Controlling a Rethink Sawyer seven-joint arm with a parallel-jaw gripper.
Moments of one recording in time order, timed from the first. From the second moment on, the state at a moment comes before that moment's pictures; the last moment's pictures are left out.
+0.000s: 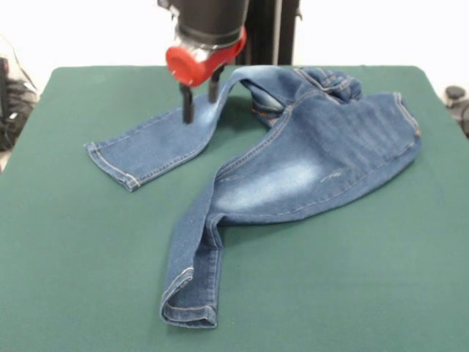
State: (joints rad) arm -0.23 -0.57 -0.09 1.53 -0.09 0.72 0.53
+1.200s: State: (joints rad) arm -0.36 -0.47 0.06 1.38 -0.30 0.81 0.53
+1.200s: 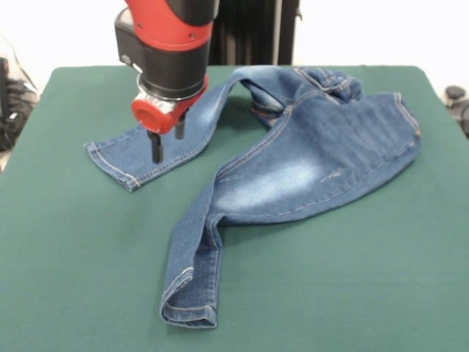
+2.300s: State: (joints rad) arm -0.43 -0.52 0.06 1.44 -0.38 0.84 0.53
